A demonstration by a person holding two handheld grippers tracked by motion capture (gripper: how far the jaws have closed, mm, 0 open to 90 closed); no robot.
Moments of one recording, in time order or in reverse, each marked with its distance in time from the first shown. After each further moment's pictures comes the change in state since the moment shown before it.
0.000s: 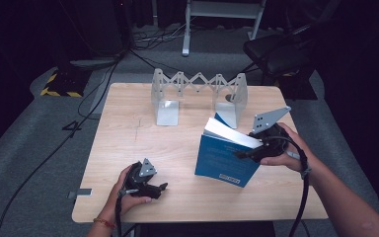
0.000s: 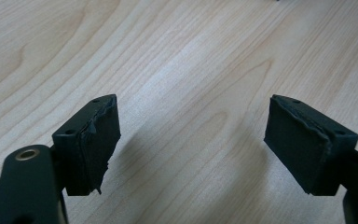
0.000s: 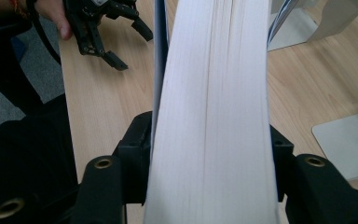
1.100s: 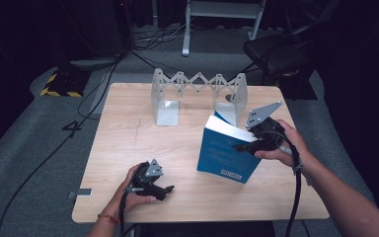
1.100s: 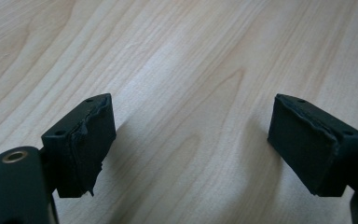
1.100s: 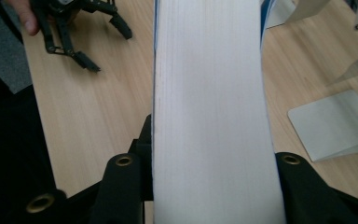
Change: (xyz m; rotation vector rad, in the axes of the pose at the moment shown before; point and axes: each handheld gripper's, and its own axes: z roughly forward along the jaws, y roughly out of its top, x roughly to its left) left arm -0.004 0.006 0.015 -0.019 -0.104 0.059; right arm -0.008 0.012 0.005 0.088 -0.086 0.013
